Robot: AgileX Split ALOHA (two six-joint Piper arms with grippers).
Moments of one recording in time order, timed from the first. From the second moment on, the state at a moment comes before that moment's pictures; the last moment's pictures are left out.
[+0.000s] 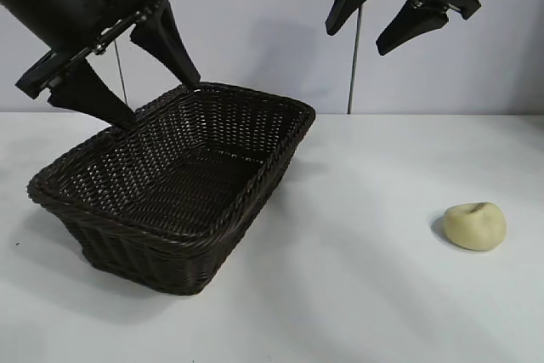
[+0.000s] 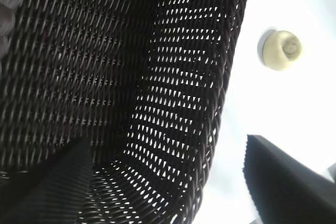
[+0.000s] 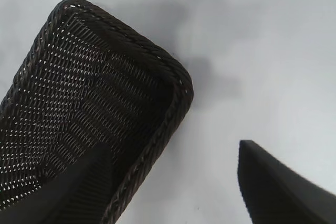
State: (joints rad) left arm -0.27 1.79 -1.29 -0.75 0.90 0.24; right arm 0.21 1.87 -1.64 0.39 0.88 -0.10
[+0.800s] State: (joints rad) left arm -0.27 1.56 -1.29 -0.53 0.97 -0.26; right arm 0.21 1.87 -1.64 0.39 0.89 -0.10
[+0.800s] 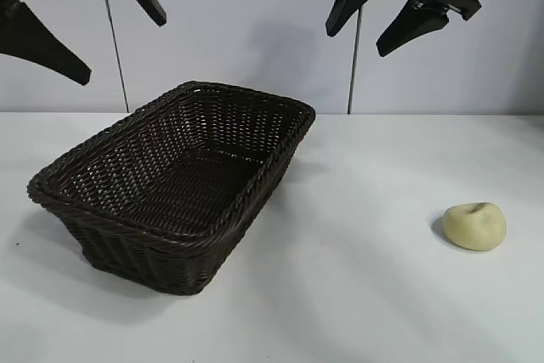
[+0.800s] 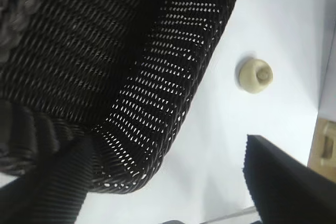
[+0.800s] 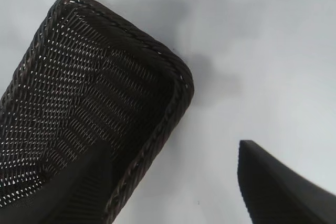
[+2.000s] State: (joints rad) left arm -0.44 1.49 -0.81 -0.48 0.51 -0.87; right arm 0.21 1.87 -1.64 0.37 0.92 -0.10
